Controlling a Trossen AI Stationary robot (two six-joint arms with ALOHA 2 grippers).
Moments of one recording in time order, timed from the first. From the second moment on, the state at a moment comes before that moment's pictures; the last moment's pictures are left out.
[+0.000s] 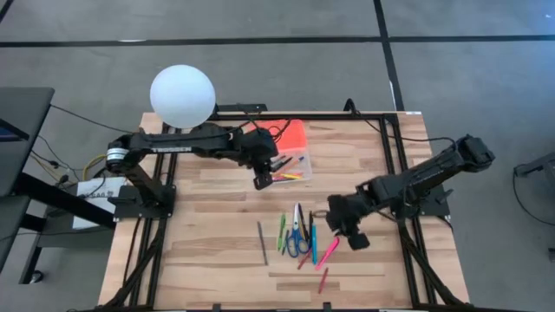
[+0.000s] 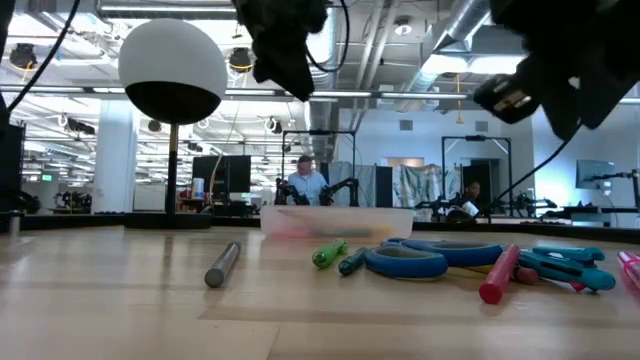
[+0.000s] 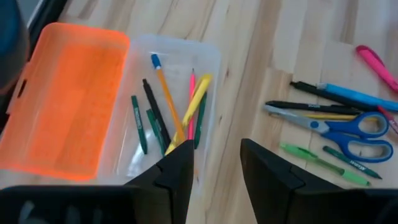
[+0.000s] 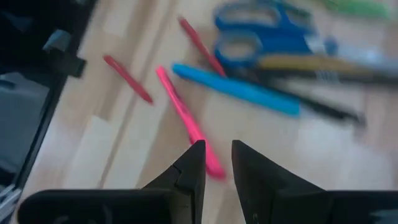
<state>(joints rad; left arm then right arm) 0.13 1.64 1.49 -0.80 -0.06 -0.14 0.35 1.35 0.84 -0.55 -0.22 0.04</state>
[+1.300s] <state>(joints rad) -0.06 1.62 1.49 -0.91 -0.30 -0.35 0.50 1.59 0.67 -0.10 -0.12 -0.03</state>
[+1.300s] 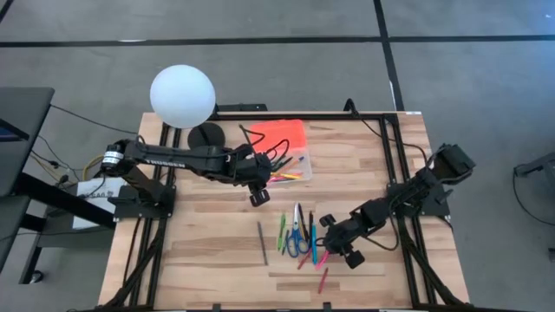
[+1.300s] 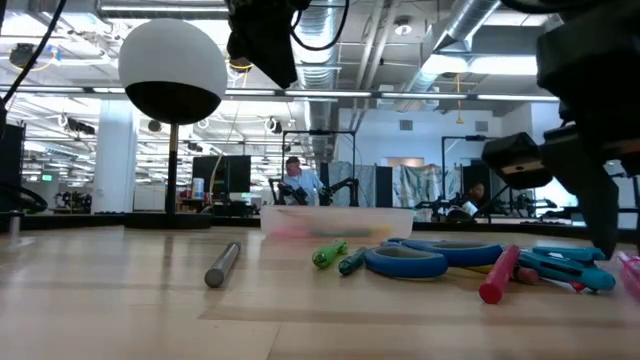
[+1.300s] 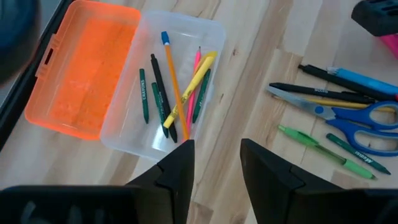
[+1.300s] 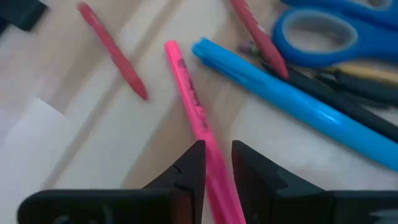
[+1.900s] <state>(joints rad) -0.06 1.62 1.49 -0.91 -0.30 -0.36 0.50 1.59 0.68 -0.34 -0.10 0.11</state>
